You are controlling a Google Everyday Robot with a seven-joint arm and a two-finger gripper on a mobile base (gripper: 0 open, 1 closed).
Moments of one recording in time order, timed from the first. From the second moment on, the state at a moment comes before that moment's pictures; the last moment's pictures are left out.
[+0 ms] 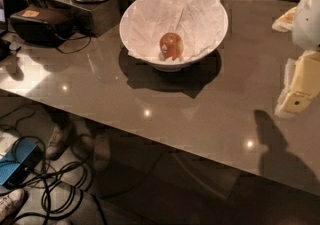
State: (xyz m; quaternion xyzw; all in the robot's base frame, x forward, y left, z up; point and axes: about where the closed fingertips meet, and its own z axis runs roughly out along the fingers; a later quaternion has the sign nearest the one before) arm 0.438 -0.217 0.976 -0.60 0.78 -0.03 0.16
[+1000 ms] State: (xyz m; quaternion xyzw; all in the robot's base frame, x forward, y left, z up) arm 0.501 -0.181 0.993 -0.60 0.79 0.01 0.16
